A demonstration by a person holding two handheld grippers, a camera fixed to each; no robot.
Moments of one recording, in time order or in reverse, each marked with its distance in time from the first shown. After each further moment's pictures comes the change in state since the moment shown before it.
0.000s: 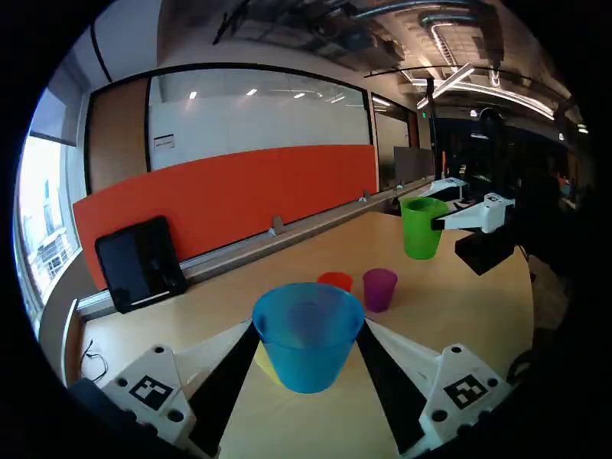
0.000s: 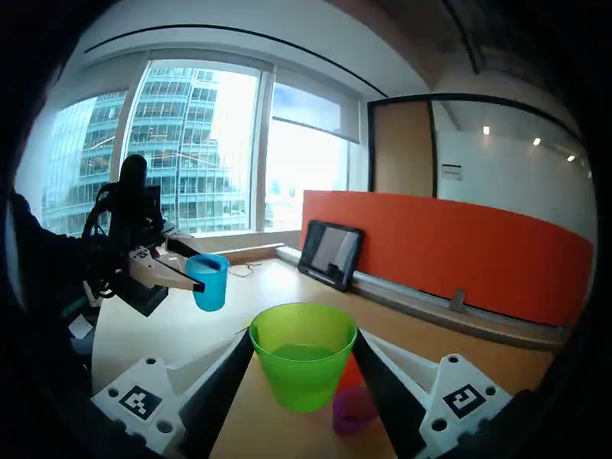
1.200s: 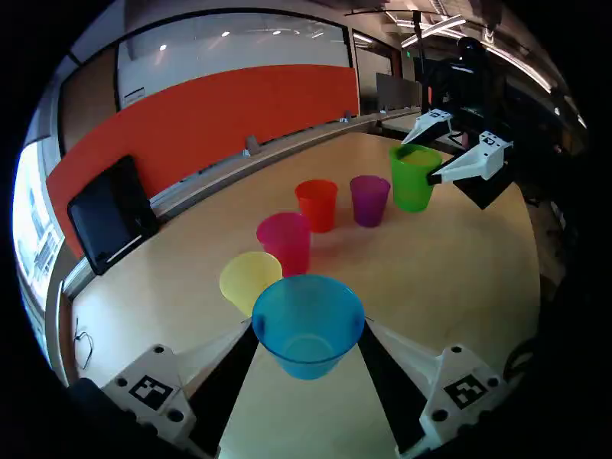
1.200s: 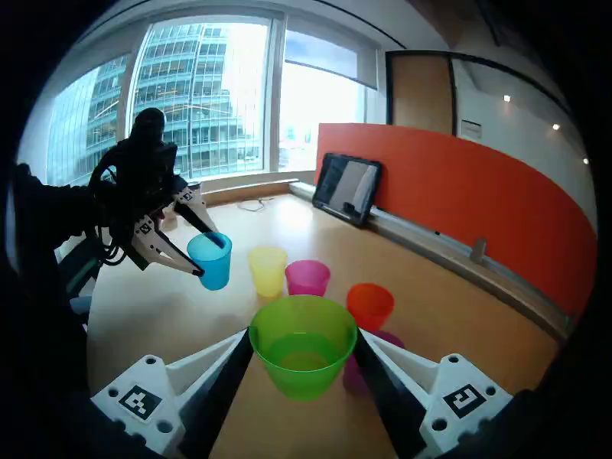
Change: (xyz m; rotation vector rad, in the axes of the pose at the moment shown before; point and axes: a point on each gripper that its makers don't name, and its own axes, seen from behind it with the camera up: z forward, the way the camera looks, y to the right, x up) left arm -0.108 0.019 0.025 -0.085 -0.315 0.061; right arm -0.092 -0.001 0.007 0.068 -0.258 -0.017
